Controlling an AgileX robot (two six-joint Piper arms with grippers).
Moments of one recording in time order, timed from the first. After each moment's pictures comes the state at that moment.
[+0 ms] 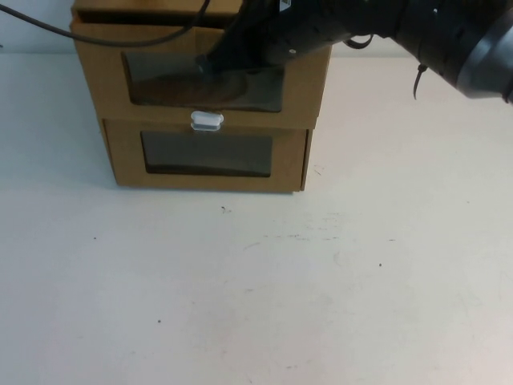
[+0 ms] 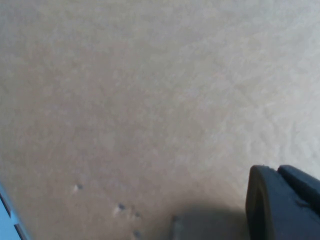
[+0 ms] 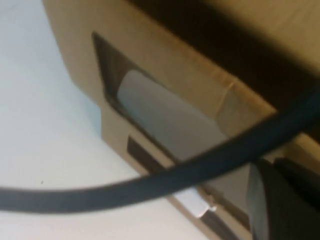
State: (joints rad) right arm 0.64 1.95 -2.06 0.04 0.79 -0.16; left arm -0.11 2.15 -2.51 -0.62 1.26 0.47
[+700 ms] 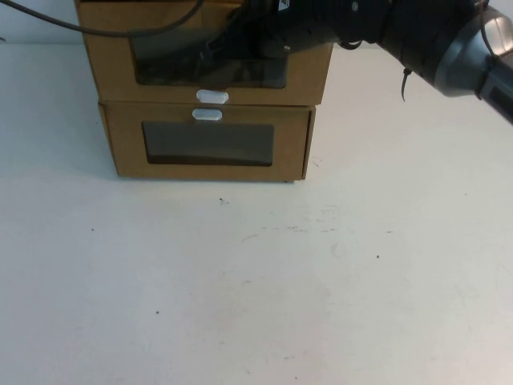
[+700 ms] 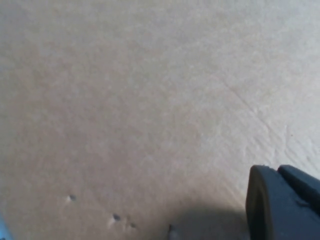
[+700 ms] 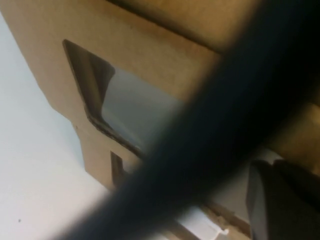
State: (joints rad) right arm 0.60 2.02 -2.05 0.08 0.66 -0.15; left arm -0.11 2.18 -2.53 -0.67 1.25 0.47
